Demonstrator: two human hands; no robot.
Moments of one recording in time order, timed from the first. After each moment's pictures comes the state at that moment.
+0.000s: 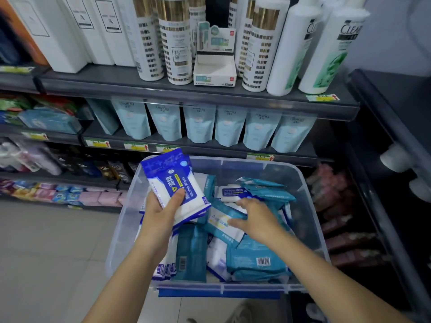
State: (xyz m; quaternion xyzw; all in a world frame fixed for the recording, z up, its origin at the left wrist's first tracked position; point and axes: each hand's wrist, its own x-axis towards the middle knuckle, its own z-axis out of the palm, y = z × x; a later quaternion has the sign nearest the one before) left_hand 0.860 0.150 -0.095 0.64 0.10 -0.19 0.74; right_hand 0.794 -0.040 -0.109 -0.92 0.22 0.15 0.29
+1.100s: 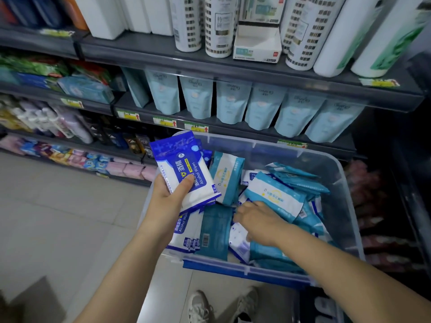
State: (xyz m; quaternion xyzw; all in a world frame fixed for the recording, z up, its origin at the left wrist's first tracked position) left_hand 0.855 0.193 -0.096 0.64 0.12 -0.18 0.74; right_hand 0.807 -0.009 -0.159 -0.95 -0.17 0.26 -0.06
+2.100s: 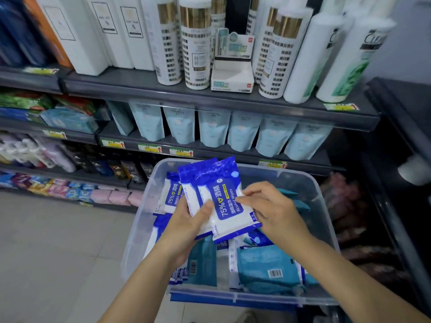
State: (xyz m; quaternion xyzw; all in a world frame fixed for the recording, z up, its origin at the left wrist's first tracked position) left_hand 0.851 0.148 -0.082 0.59 0.02 -0.32 0.74; right_hand 0.795 -0.042 -0.081 -0.93 -0.12 -0.22 0.27
